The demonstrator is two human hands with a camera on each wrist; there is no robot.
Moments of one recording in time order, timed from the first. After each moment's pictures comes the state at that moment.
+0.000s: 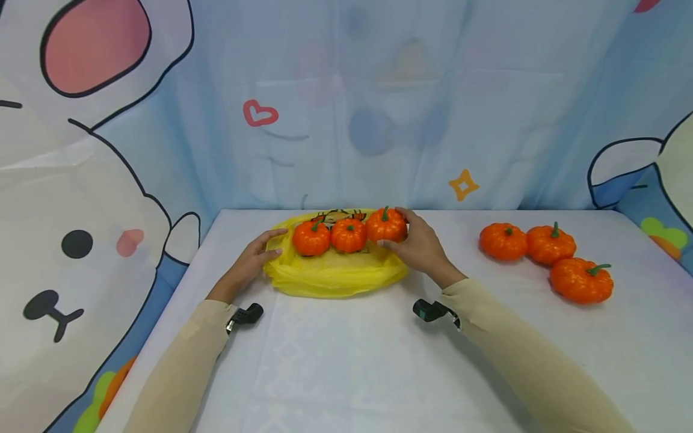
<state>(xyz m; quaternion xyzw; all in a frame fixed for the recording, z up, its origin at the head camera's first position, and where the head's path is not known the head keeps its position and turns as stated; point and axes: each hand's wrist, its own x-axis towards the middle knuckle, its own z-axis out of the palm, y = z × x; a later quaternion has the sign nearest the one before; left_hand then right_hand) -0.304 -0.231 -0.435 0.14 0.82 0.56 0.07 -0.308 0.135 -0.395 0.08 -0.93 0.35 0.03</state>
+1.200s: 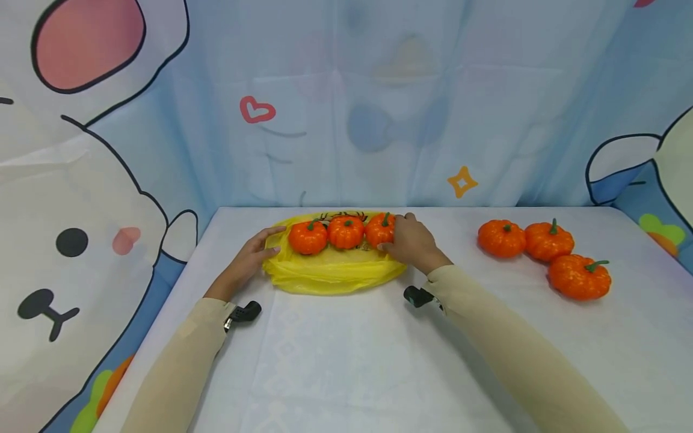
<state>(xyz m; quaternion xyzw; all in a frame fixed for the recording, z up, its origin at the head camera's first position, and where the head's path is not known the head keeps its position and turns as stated) -0.305 -0.230 -0.434 0.14 0.81 0.56 0.07 -0.316 0.122 -0.388 0.08 -0.99 0.14 -0.04</state>
